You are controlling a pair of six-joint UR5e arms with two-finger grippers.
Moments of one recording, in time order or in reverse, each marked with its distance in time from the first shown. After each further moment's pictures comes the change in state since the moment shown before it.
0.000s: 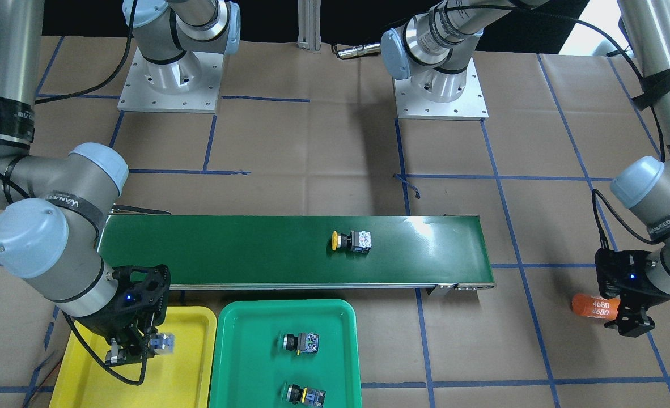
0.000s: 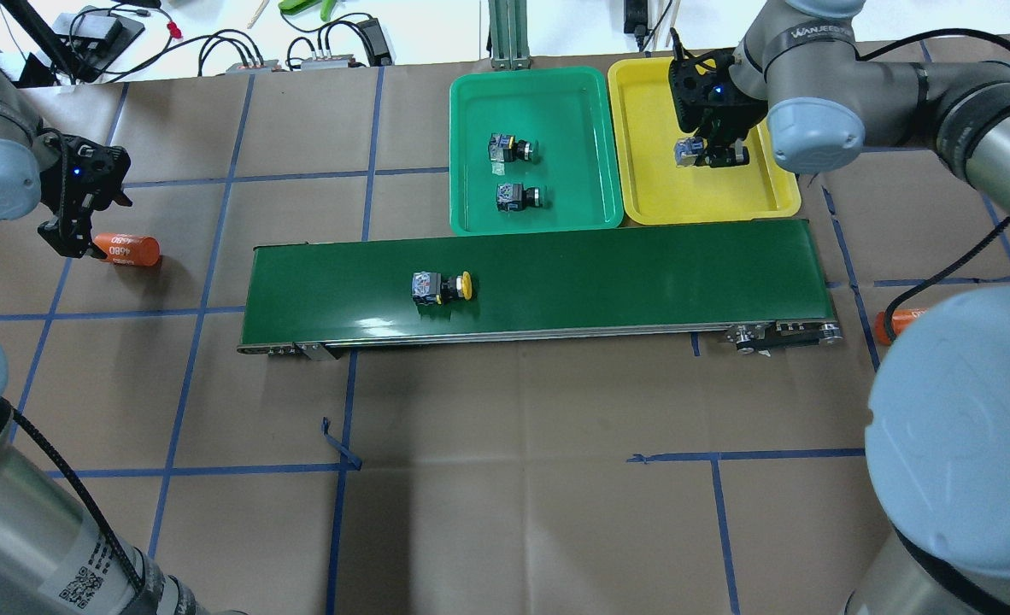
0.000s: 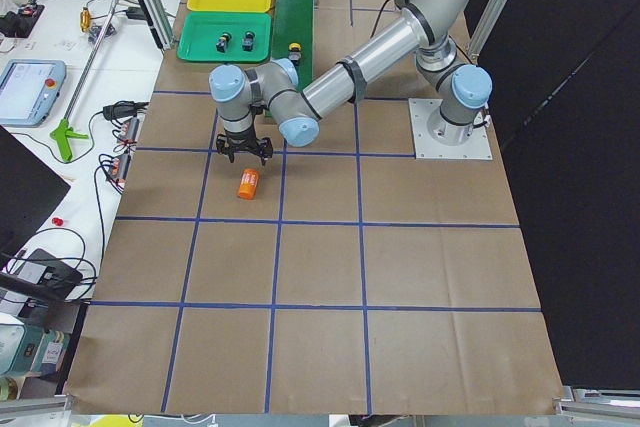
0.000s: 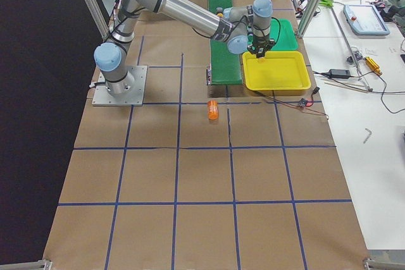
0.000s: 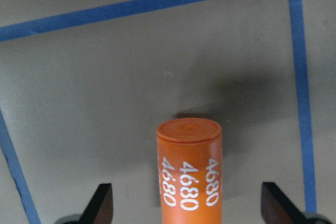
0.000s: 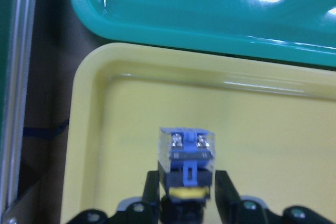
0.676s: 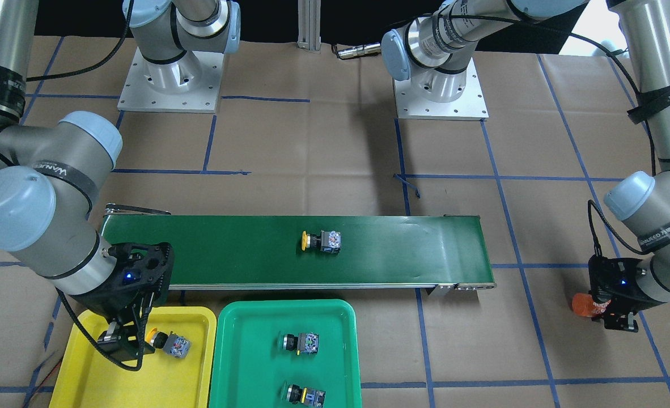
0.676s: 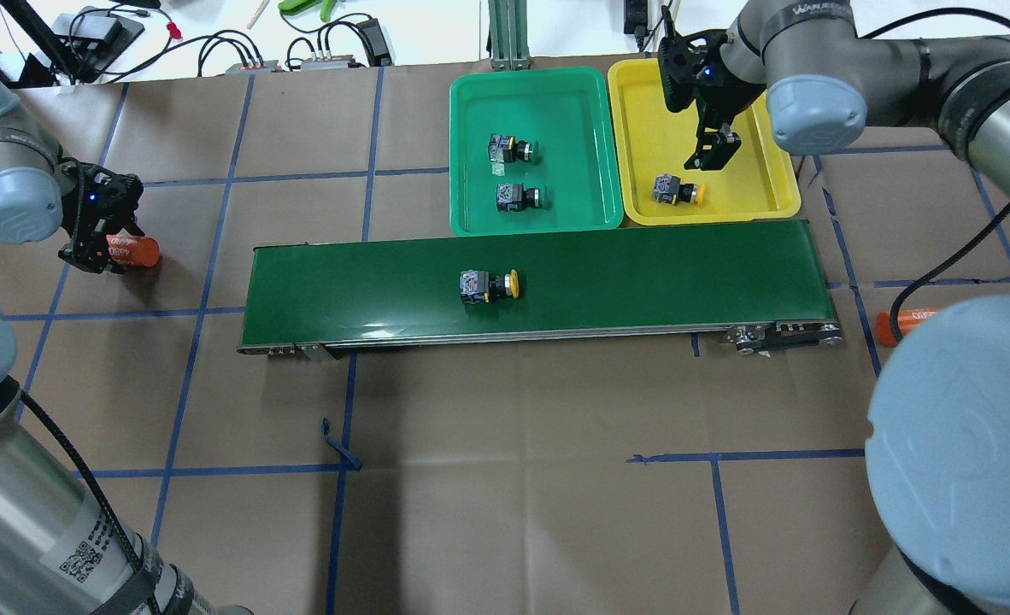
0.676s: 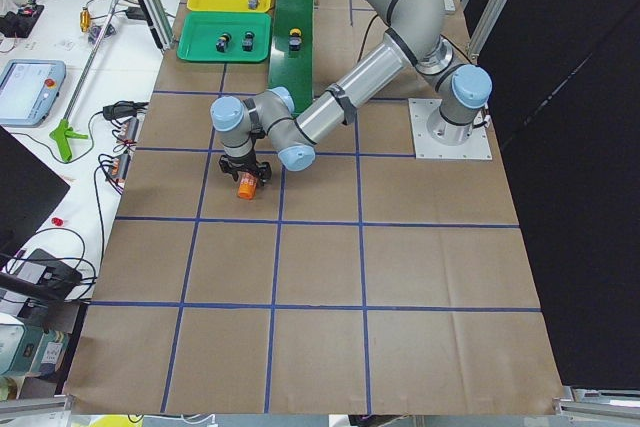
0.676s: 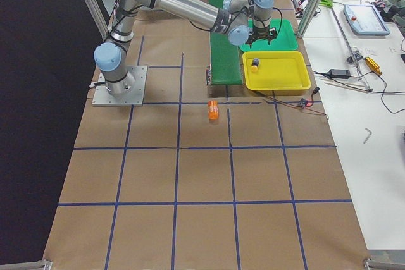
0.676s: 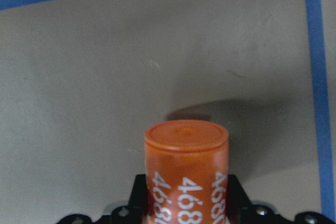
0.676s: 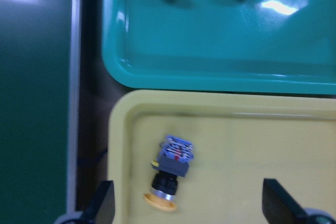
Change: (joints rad) left arm 0.018 -0.051 0.001 0.024 0.001 0.009; right arm 0.036 -0.130 -0.008 0.201 0.015 0.110
